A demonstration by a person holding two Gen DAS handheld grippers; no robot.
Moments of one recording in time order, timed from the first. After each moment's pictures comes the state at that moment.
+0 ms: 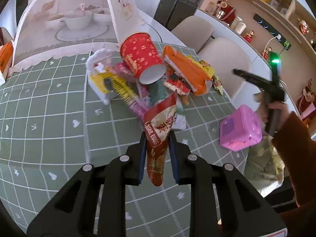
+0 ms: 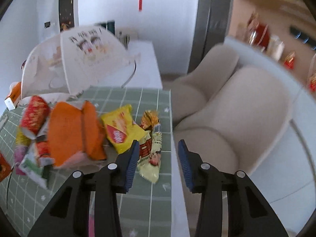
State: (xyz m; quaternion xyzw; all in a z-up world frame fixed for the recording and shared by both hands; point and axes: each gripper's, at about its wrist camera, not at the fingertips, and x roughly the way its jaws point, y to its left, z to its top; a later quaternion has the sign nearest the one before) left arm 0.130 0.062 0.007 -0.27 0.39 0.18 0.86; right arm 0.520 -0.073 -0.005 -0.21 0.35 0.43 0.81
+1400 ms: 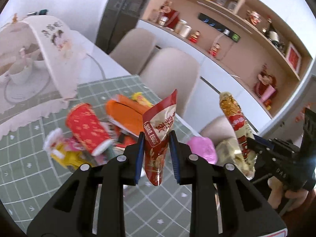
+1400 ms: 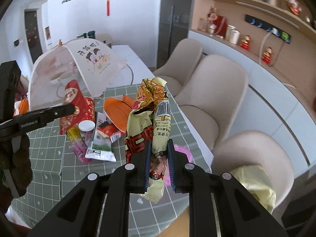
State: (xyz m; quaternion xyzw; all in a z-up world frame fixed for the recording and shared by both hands) left arm 0.186 0.086 0.084 -0.22 0.34 -0.03 0.92; right arm 0.265 -0.139 0.117 -0.16 0.36 0.26 0.88
